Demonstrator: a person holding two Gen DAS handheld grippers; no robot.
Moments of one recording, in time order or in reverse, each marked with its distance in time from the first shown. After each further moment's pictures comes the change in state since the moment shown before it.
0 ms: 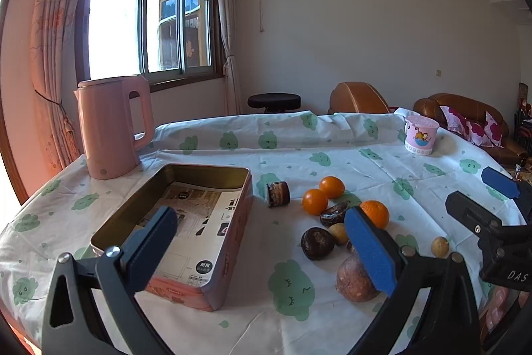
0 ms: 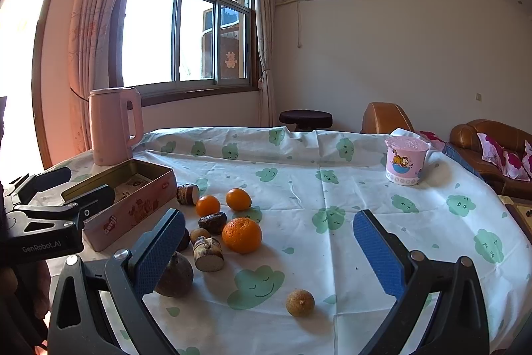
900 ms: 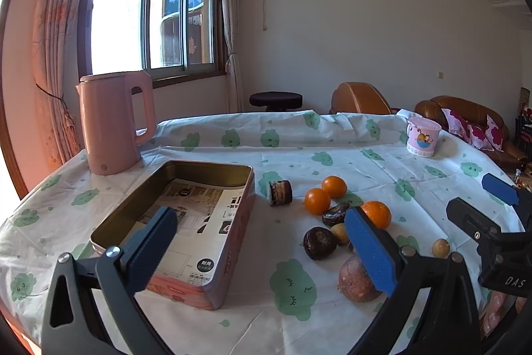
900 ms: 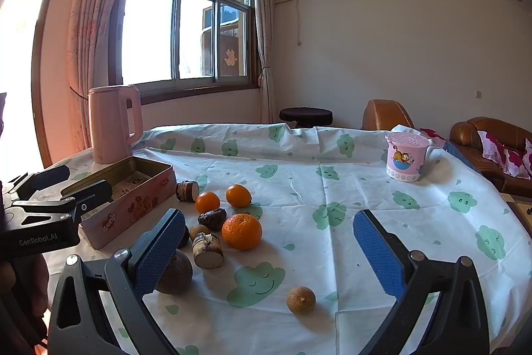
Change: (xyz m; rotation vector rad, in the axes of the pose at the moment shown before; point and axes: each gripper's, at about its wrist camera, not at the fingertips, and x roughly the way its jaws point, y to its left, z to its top) left arm 0.001 0.002 -0.003 -0.012 0.005 0.002; right arm 0.001 -0.001 -0.004 0.000 0.009 0.002
